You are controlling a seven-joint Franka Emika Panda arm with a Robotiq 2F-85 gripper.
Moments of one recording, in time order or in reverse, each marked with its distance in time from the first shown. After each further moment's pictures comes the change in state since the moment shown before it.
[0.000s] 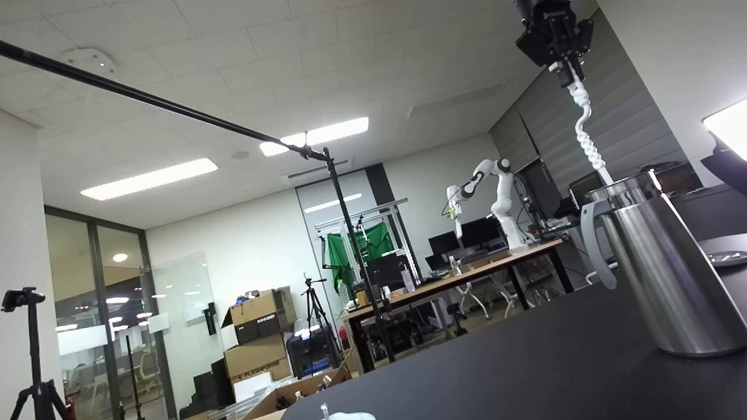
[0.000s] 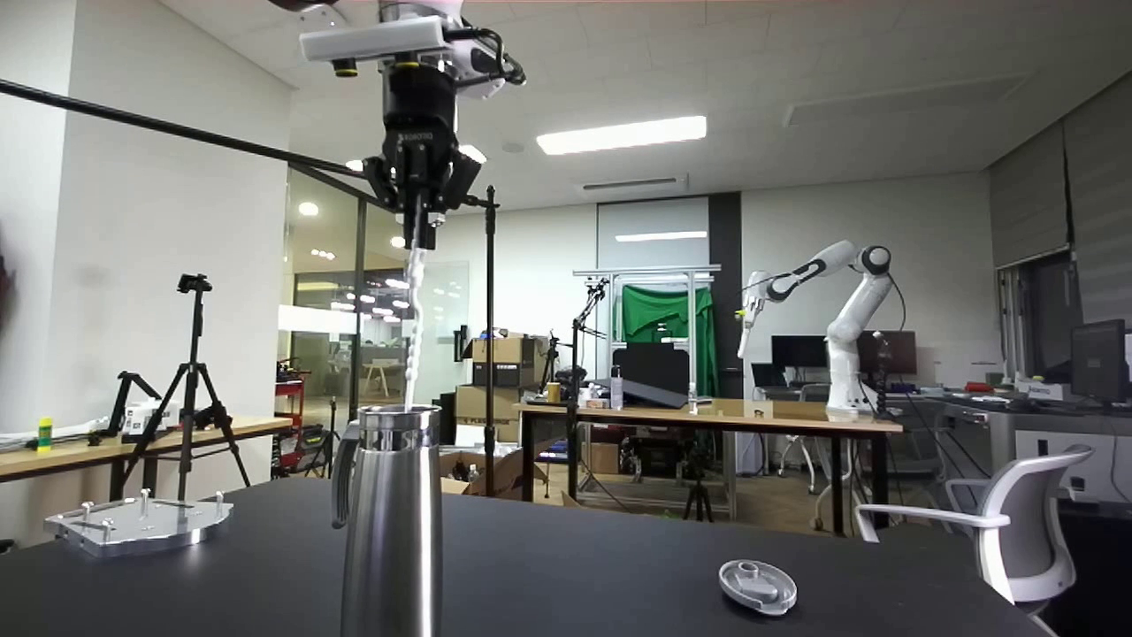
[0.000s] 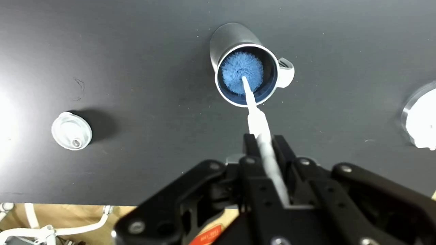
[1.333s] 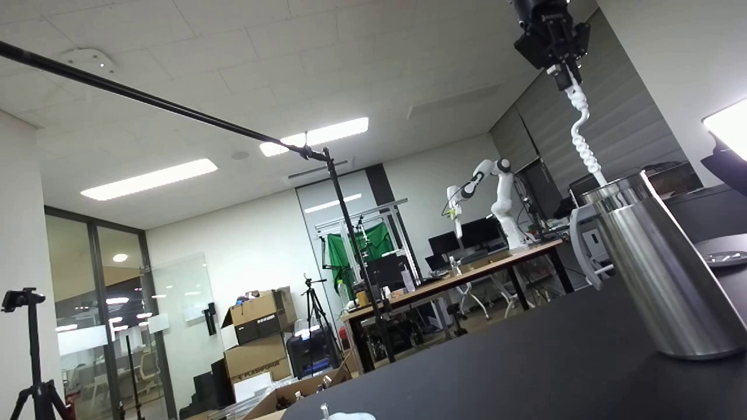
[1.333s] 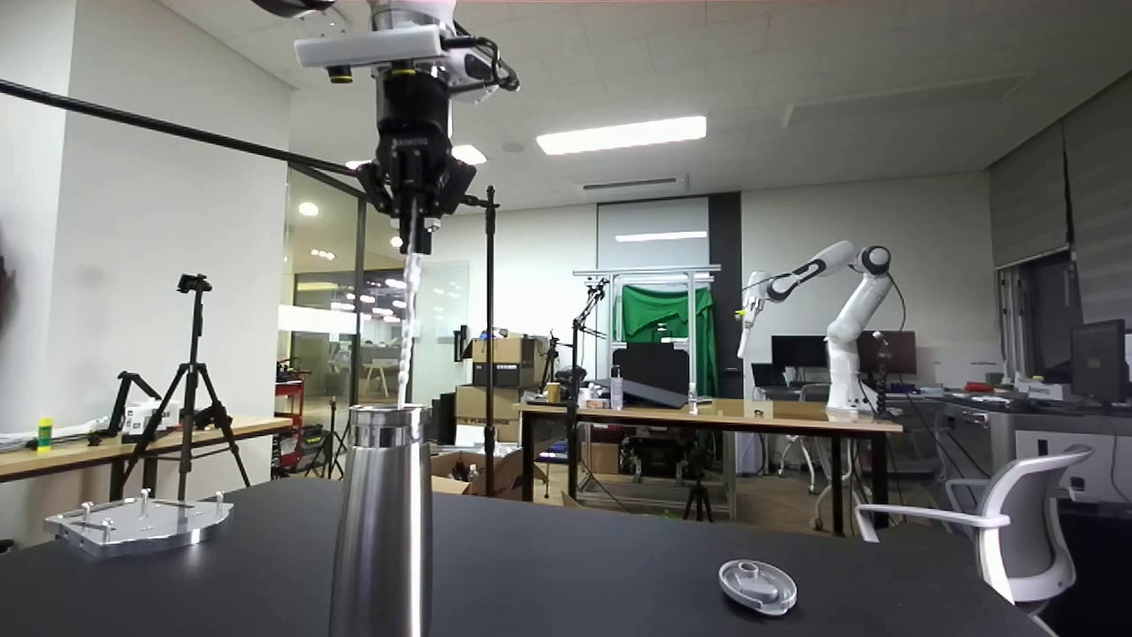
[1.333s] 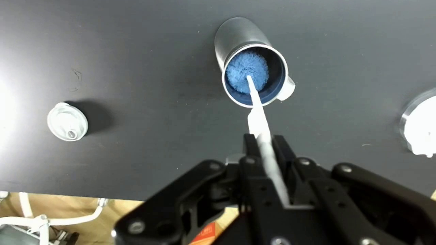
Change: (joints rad) arm 0.006 -0.008 0.011 -0.019 -0.008 0.025 -0.025
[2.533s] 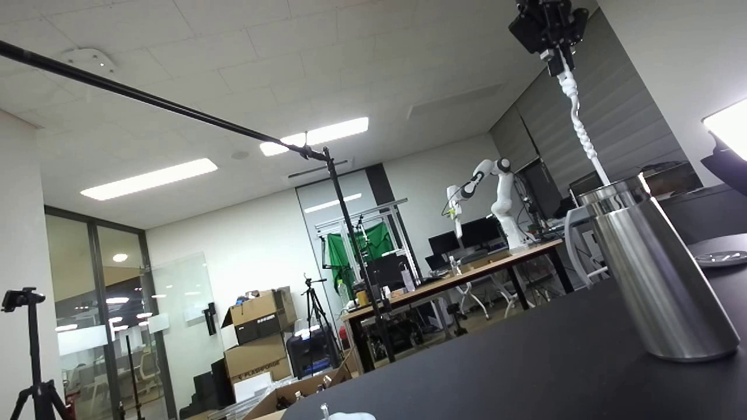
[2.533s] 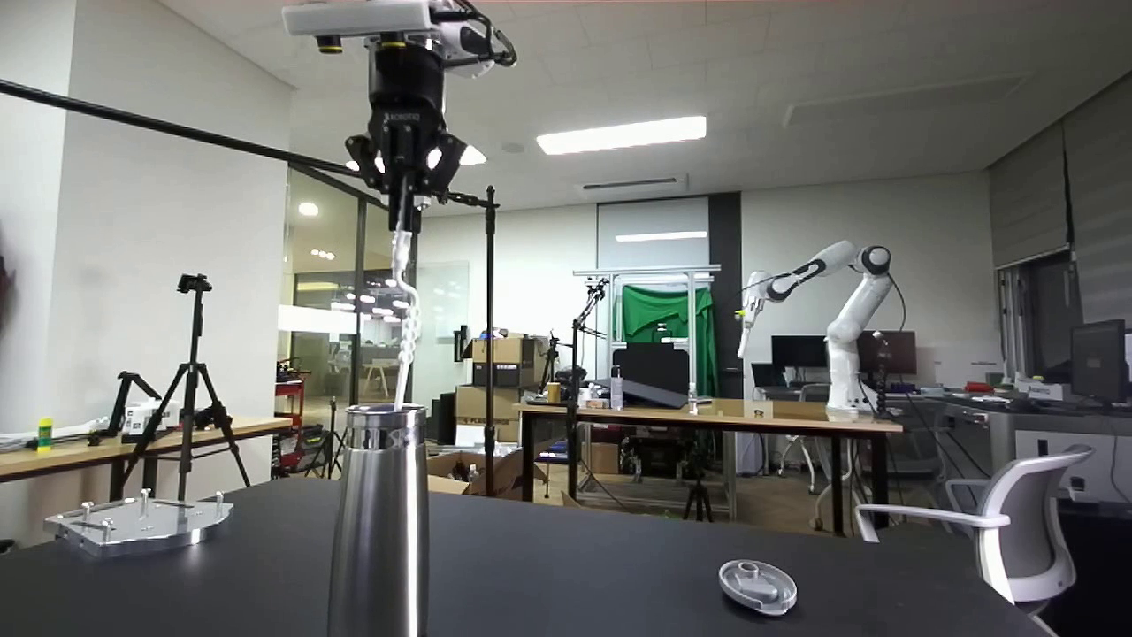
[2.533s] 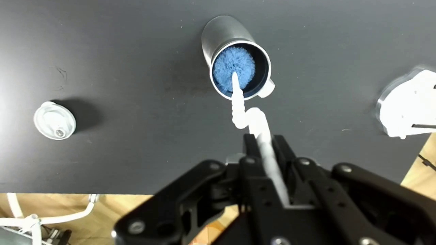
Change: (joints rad) arm 0.015 -0.051 -0.029 0.000 0.059 -0.028 -0.006
